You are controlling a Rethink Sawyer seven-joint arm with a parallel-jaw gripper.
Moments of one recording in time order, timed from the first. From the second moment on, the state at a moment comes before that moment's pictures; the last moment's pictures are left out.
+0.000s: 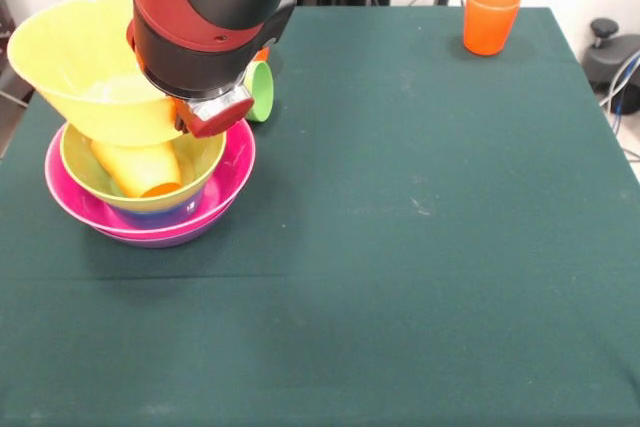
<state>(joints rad) -0.15 -0.04 -0.62 0.64 0.25 1.35 2.24</state>
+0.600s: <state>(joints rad) -0.16 0.00 -0.66 0.54 0.29 1.45 2.24</state>
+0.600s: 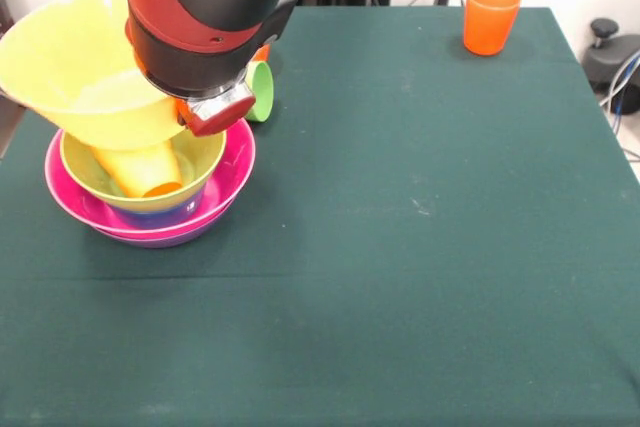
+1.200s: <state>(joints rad) -0.19 0.08 -0.72 0.42 0.36 1.49 2.24</state>
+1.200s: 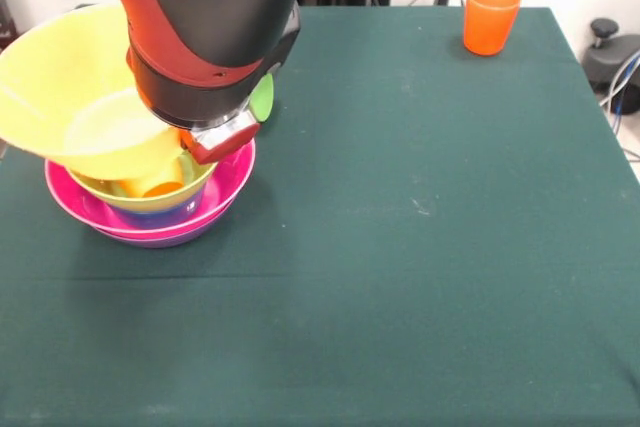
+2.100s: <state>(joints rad) -0.19 0.12 -0.81 0.35 0.45 1.52 2.24</state>
